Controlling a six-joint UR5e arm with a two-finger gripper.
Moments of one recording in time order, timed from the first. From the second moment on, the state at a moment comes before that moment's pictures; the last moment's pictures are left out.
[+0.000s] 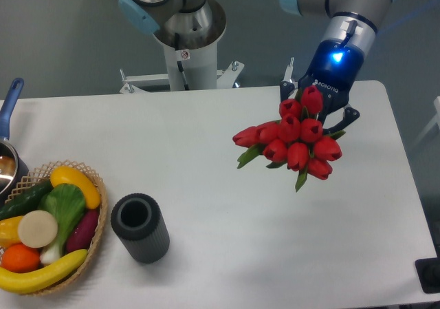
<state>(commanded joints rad) 2.89 -1.74 -1.75 -0.79 0.44 1.10</state>
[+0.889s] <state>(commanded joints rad) 2.87 -1.74 -1.75 -0.78 0.44 1.11</state>
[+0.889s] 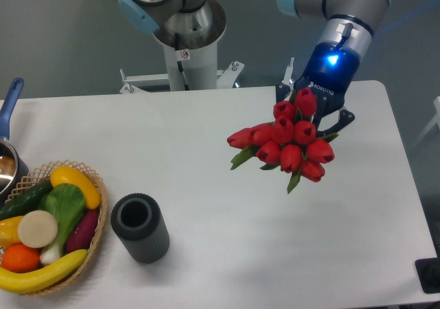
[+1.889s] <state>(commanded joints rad) 2.64 -1.80 -1.76 -0.77 0.05 1.18</state>
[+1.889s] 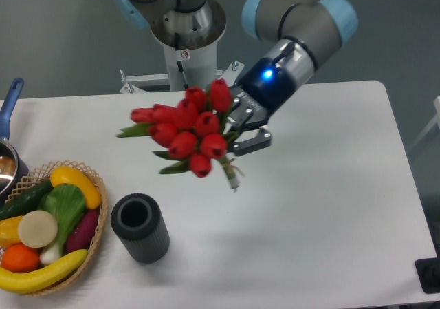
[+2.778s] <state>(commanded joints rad) 2.51 -1.86 -1.73 -0.77 -0.06 1.18</state>
